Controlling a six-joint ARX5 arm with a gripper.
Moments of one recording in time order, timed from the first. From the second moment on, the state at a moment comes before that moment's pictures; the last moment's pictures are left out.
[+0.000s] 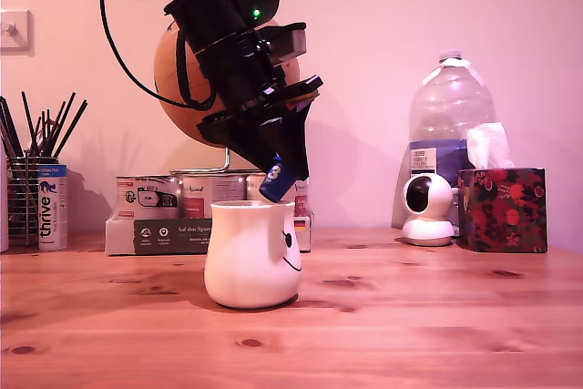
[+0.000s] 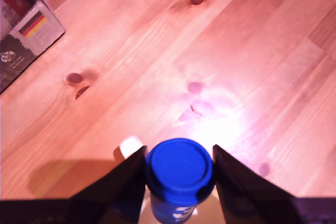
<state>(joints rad) -0.60 1.99 1.67 -0.68 0.17 0.14</state>
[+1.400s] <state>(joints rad) -0.60 1.89 1.67 -0.71 0.18 0.11</state>
